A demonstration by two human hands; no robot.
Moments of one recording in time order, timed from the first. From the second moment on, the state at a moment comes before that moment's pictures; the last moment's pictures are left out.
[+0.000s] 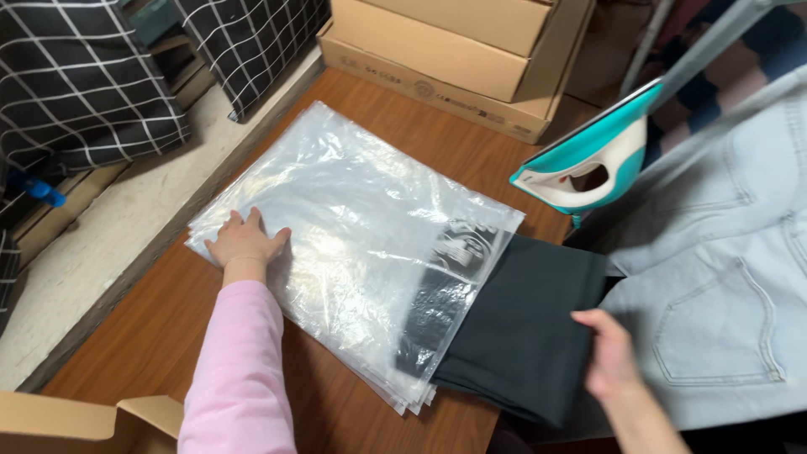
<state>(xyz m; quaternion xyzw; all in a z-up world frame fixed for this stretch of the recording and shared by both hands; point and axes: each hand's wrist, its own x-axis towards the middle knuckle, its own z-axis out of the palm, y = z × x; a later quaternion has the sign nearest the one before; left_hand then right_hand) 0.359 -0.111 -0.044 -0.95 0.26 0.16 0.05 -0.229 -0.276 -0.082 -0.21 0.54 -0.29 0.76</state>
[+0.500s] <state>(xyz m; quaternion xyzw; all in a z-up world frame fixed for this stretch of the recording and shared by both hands) 0.205 -0.136 -0.078 -0.85 0.37 0.11 -0.36 -0.233 -0.344 0.138 -0.54 0.52 -0.21 0.63</state>
